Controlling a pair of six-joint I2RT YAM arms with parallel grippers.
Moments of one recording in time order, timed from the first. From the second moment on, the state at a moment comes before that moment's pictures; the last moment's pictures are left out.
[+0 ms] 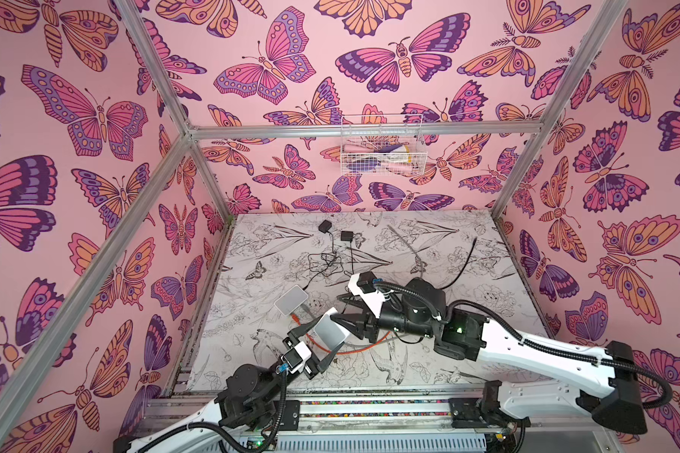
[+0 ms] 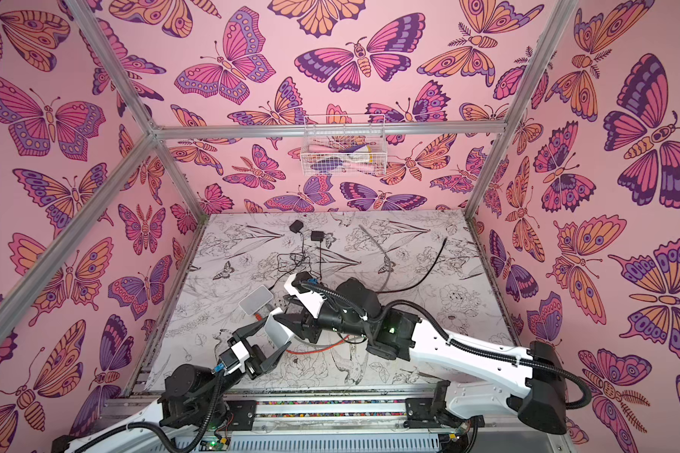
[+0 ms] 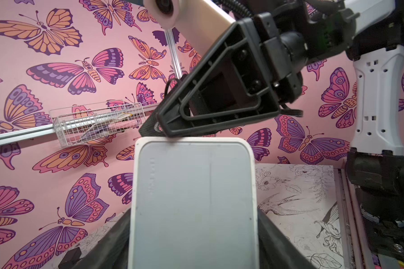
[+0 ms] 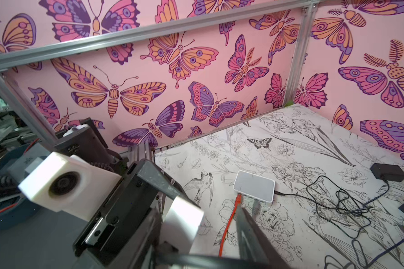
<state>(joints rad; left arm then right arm) -1.08 0.04 0.07 0.32 -0.12 0.33 1.15 1.22 1.05 -0.03 -0.18 0.10</state>
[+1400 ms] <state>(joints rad) -1.06 0.24 0.07 0.45 -0.10 0.25 1.13 1.05 0.90 -0.02 -0.16 0.13</state>
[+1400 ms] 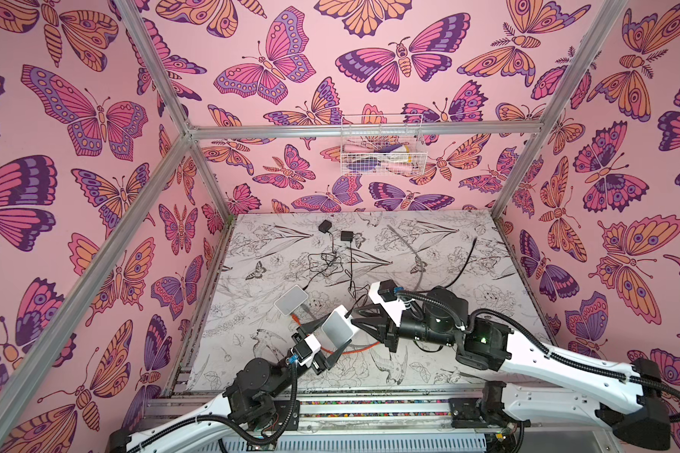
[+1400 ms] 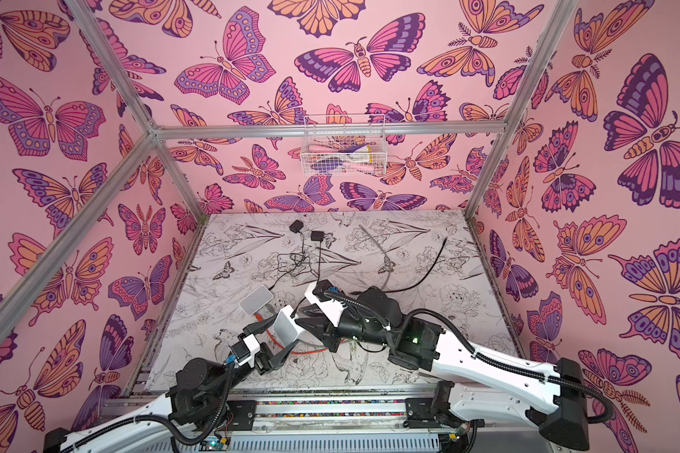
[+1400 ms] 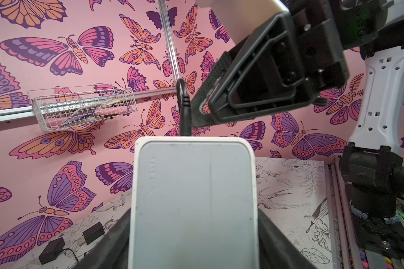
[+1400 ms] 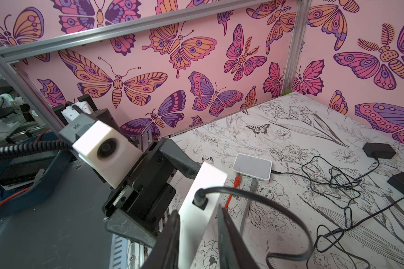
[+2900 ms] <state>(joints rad) -1.05 0.25 0.07 0.47 -0.11 0.21 1.09 1.12 0.90 0.12 -0.24 0.21</state>
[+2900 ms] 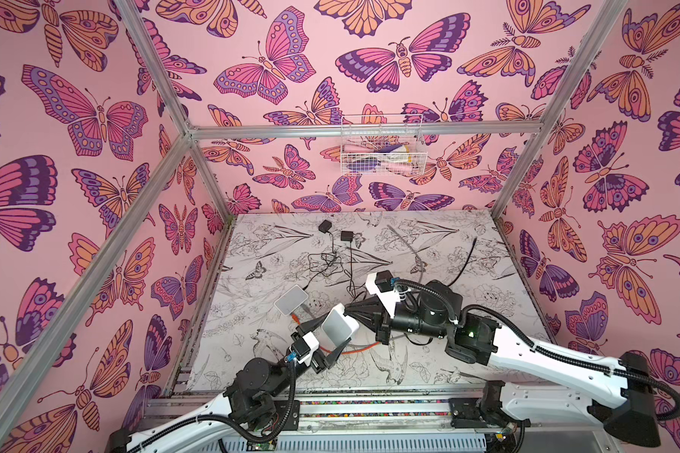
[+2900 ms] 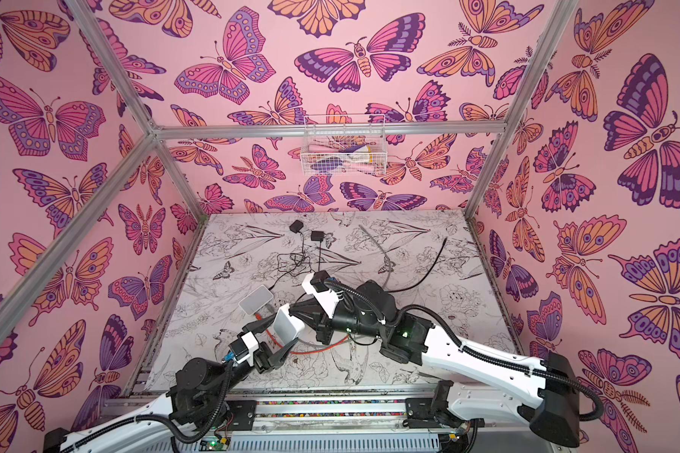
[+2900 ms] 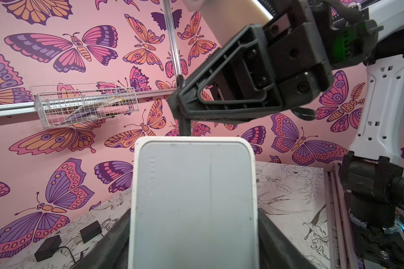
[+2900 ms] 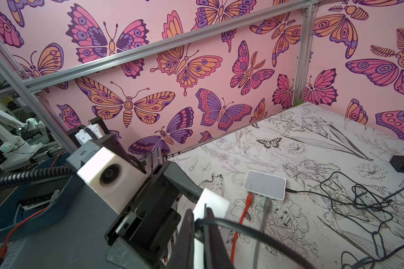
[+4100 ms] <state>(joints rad) -1.05 0.39 0.07 0.58 -0.19 0.20 1.08 1.16 0.80 0.31 -0.15 0.25</state>
